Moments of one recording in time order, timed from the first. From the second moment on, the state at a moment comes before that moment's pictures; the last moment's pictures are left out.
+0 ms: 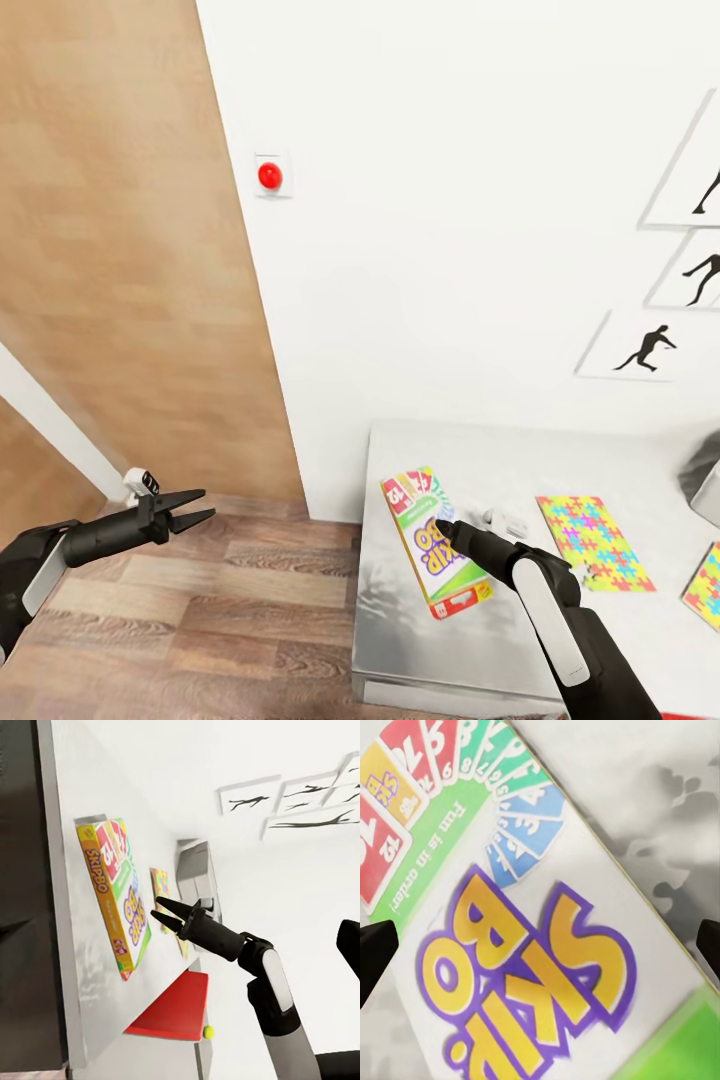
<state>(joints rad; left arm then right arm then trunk) -0.61 0.45 0.08 -0.75 0.43 0.93 -1.48 -0.34 -0.03 0.05 -1.37 -0.69 0.70 -0.27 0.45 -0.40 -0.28</state>
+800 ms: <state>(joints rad) -0.61 0.45 0.08 -0.75 0.43 0.93 -1.47 -0.34 -0.03 0.04 -1.37 -0.69 0.70 -0.27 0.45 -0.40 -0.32</state>
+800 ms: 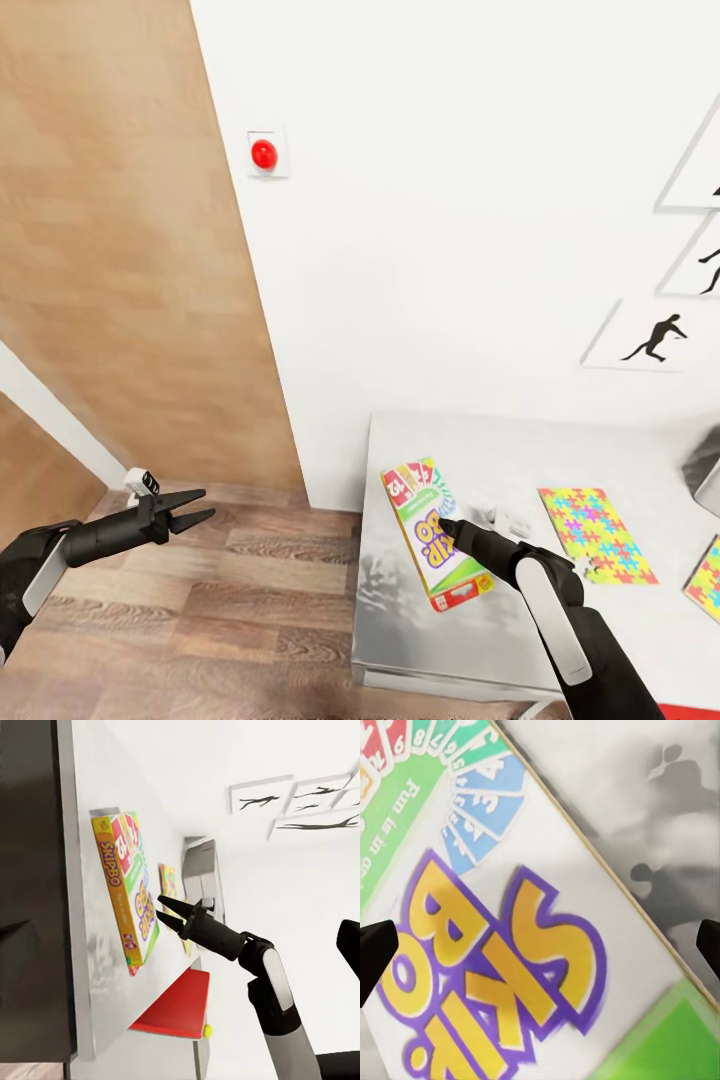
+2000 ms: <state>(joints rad) -0.61 0.45 0.08 -0.75 0.43 0.93 -1.48 -0.34 -0.03 0.04 -1.37 -0.69 0.70 -0.27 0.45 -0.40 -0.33</state>
